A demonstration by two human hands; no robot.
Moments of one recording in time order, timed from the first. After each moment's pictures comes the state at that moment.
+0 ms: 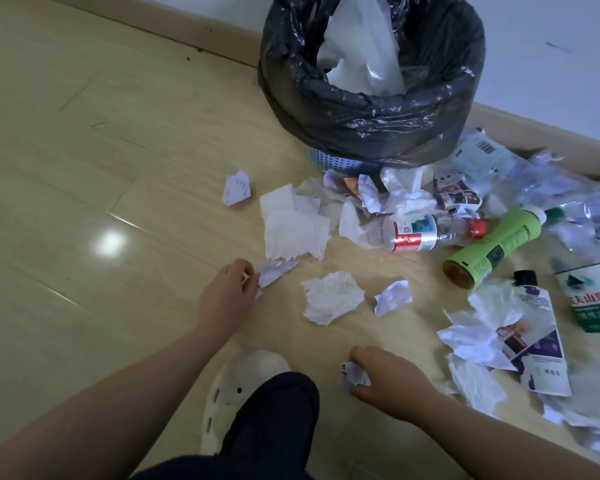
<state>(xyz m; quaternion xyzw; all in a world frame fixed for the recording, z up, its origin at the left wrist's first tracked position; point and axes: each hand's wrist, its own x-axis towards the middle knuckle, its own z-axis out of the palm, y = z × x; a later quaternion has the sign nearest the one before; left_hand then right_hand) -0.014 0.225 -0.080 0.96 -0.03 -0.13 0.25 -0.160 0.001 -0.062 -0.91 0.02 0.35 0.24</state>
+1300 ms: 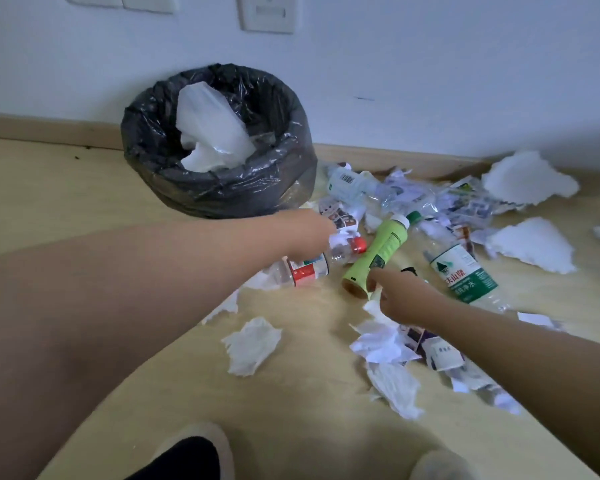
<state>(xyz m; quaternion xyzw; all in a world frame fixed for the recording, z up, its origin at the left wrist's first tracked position) 0.029 -0.038 0.088 0.84 -0.46 -0.26 -0.08 -0.121 -0.146 0.031 -0.92 0.23 0.25 0.20</state>
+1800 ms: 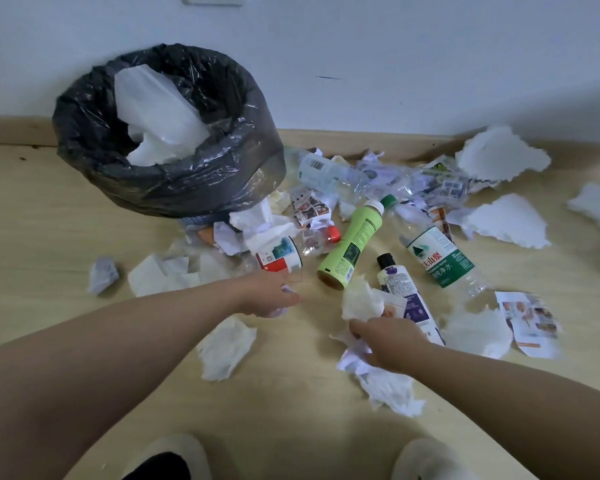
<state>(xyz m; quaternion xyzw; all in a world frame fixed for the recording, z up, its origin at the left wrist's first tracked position) -0.001 -0.009 0.005 0.82 -0.30 -0.48 0.04 -0.178 -0.141 -0.031 -0.93 0.13 0.34 0.09</state>
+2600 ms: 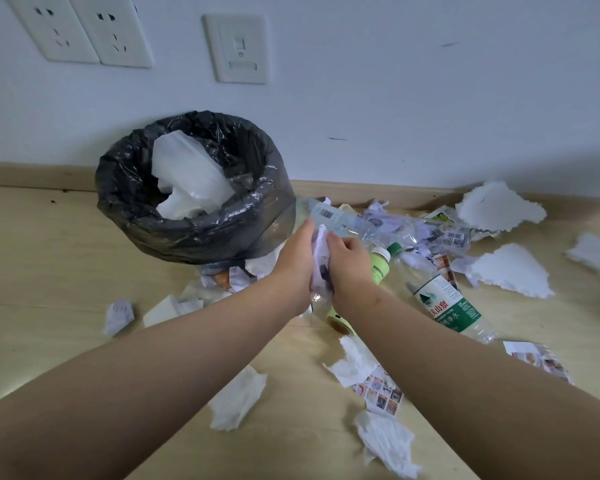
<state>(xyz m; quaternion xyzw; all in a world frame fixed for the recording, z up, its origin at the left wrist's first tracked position) 0.004 -0.073 0.082 0.61 0.11 -0.43 0.66 -0.033 -0.120 0.067 -0.50 0.49 -0.13 0.71</state>
